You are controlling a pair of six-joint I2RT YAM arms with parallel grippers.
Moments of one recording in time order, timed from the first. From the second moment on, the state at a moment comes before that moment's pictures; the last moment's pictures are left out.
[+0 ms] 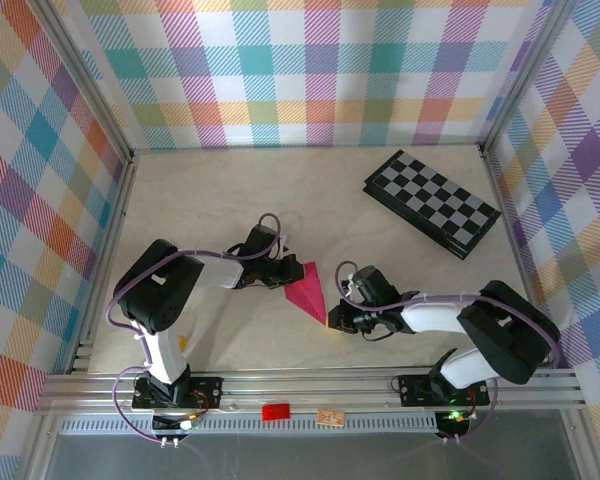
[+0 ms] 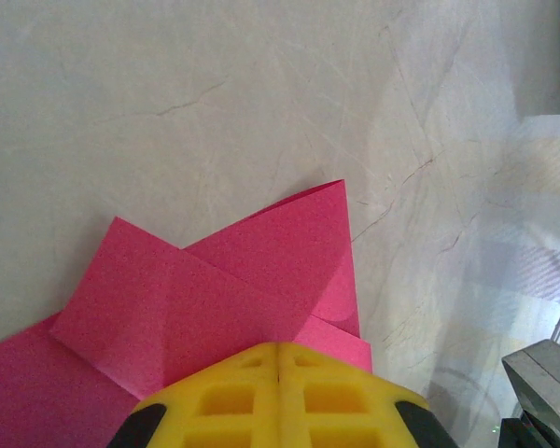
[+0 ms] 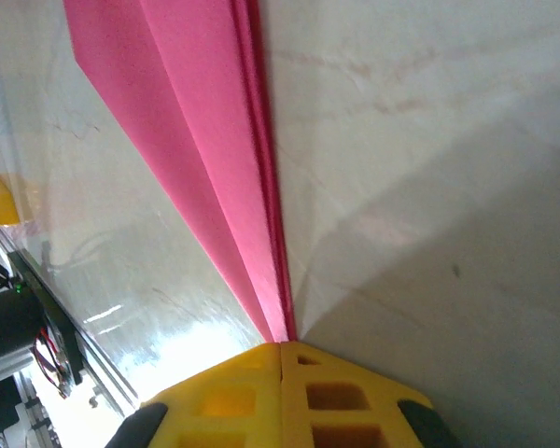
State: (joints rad) left arm -0.56 1.83 0.80 0.17 0.49 -0.75; right arm 0.76 1.42 0.39 0.10 -0.50 0.87
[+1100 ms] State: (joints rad) left arm -0.56 1.75 0.86 0.00 0.46 -0.70; right arm 0.76 1.59 0.52 0.14 -0.52 0.85
